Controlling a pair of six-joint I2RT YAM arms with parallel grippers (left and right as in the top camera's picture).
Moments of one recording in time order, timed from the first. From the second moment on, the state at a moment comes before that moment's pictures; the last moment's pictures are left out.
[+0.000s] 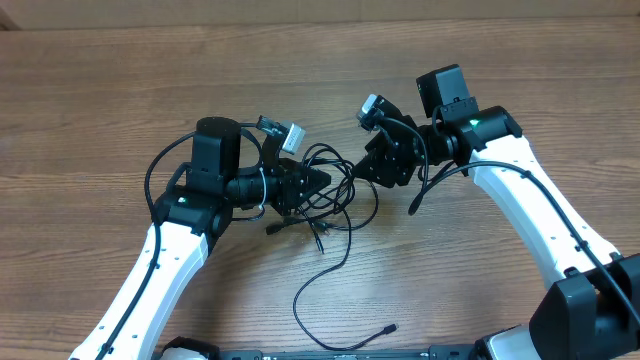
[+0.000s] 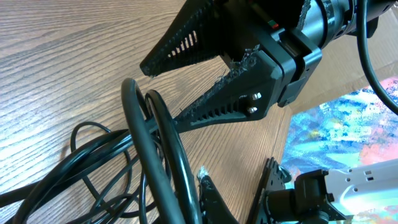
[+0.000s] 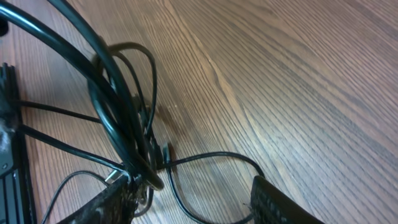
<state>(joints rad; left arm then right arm) -0.27 1.29 0.89 -0.31 0.92 -0.21 0.31 1.65 1.35 -0.82 -0.66 -0.54</state>
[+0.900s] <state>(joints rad) -0.35 1.29 0.89 -0.19 0.96 -0.31 0.35 1.65 1.35 -0.78 -0.69 -0.49</state>
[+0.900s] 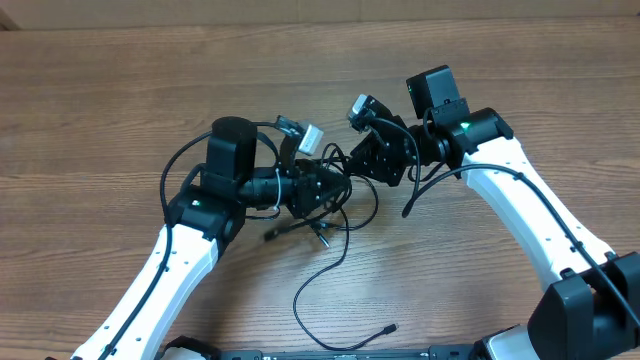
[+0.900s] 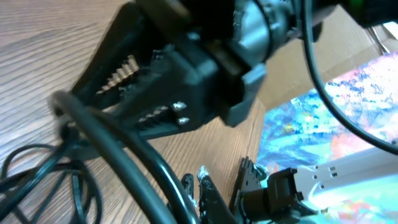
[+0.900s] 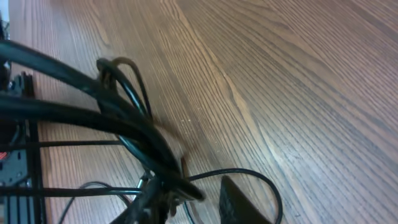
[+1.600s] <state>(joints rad) -0.35 1.29 0.89 -0.16 0.96 -0.35 0.35 1.68 1.35 -0.72 -0.78 -0.37</state>
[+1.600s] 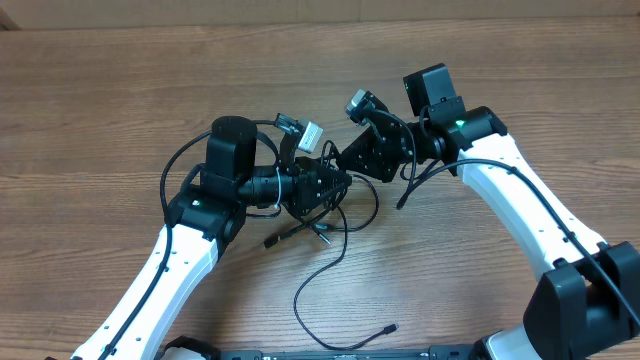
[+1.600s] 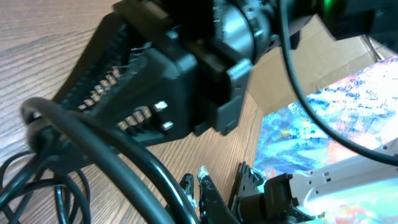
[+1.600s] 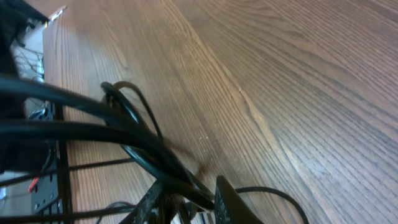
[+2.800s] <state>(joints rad) -0.22 1.29 0.90 -0.47 0.63 -0.47 0.28 1.51 1.34 -0.74 -1.06 -0.32</state>
